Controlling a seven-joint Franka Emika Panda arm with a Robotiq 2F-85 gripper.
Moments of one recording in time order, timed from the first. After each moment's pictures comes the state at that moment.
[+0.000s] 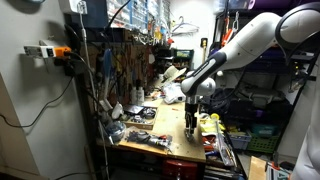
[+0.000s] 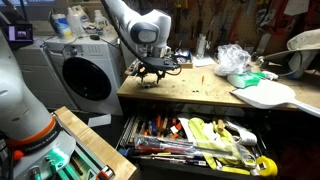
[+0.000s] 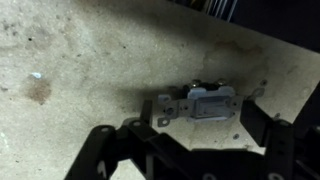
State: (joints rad) arm -0.17 0.14 -0.10 -2.30 0.23 2.29 -1.21
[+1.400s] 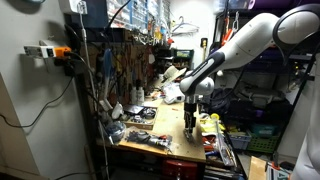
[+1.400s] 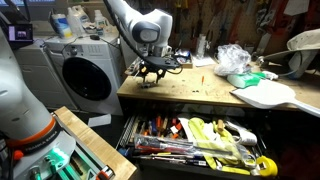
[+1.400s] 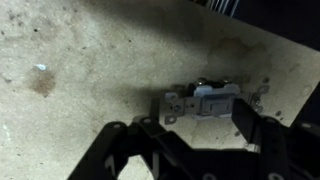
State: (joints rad) arm -0.17 0.16 -0.10 -2.27 0.23 2.27 -1.23
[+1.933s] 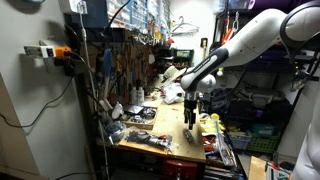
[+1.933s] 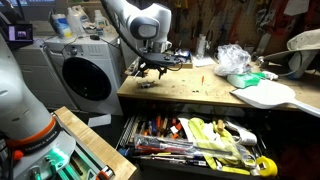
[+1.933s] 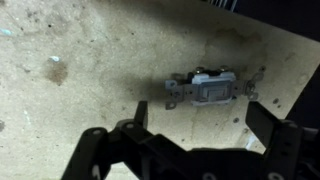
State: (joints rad) arm -0.17 0.11 -0.10 -2.29 0.23 2.28 -1.19
